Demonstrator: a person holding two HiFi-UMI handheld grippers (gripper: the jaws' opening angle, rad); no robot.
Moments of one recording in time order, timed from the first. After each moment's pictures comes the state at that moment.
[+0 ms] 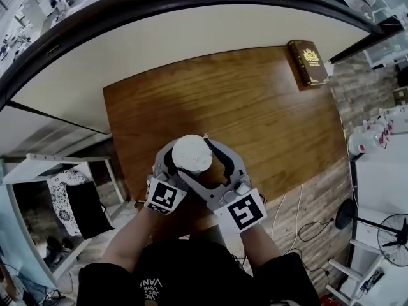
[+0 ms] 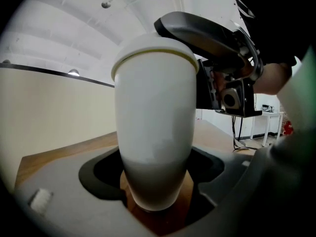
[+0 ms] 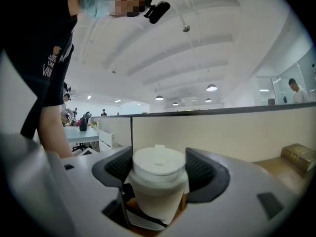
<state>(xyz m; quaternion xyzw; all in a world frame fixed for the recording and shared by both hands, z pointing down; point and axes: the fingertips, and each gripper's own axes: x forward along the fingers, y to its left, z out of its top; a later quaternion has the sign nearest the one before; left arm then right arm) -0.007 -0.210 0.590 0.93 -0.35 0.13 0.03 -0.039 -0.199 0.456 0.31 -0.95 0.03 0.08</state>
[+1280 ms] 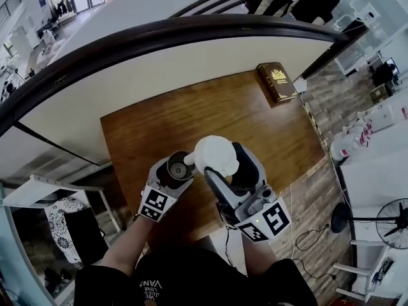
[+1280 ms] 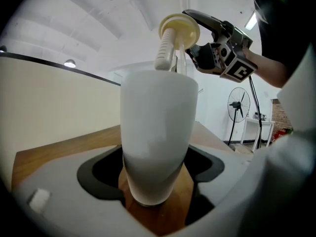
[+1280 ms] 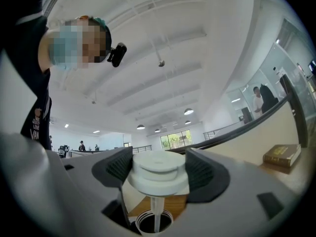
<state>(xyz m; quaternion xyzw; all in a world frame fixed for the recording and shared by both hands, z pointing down) -0.013 -0.202 0.588 0.94 -0.31 0.14 0.08 0.030 -0.191 0.316 0.42 -0.90 0.04 -0.11</state>
